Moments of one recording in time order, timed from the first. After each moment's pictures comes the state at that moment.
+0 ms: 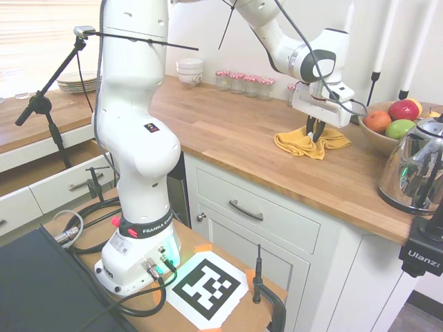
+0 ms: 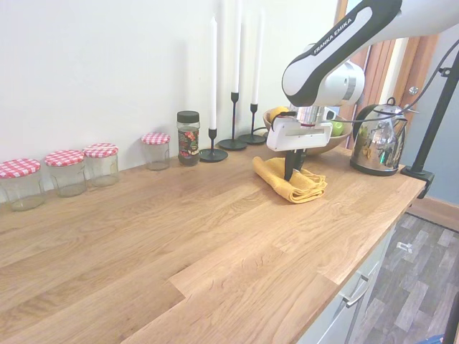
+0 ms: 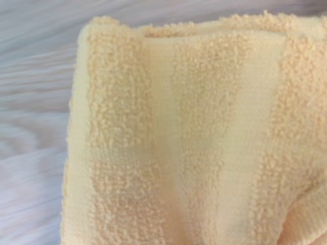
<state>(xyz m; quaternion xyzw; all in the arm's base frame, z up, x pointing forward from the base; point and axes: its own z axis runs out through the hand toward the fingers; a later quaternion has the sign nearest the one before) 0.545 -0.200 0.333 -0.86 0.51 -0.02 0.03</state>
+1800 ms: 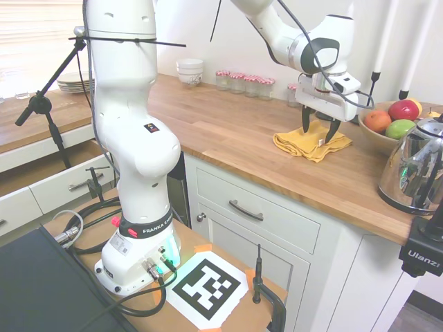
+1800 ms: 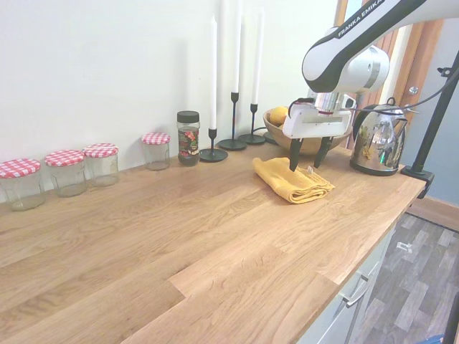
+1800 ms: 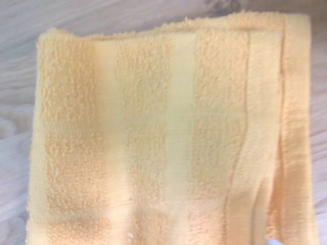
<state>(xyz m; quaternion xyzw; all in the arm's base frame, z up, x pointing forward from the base) 0.511 -0.218 0.372 -0.85 0.53 -0.05 0.03</state>
